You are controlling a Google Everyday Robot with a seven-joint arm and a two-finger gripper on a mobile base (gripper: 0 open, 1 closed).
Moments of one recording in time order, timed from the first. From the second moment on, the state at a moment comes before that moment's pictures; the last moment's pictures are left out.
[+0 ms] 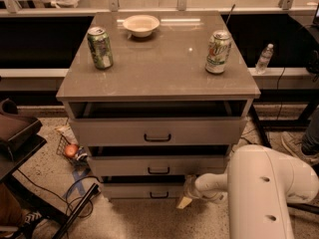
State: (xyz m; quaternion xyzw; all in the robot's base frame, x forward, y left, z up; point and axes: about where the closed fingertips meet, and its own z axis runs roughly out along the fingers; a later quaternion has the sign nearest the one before) arm 0.604 -0.121 0.206 -0.60 0.74 0.00 0.29
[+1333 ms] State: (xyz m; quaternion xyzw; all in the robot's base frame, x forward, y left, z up) arm 0.564 -0.135 0.190 -0.59 0.76 0.01 0.27
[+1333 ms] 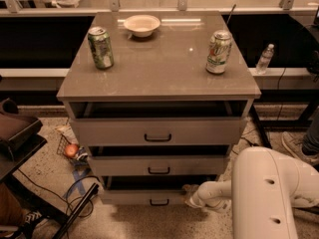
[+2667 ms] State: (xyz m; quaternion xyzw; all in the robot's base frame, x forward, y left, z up) arm 0.525 -0.154 0.182 -0.58 0.78 0.02 0.24
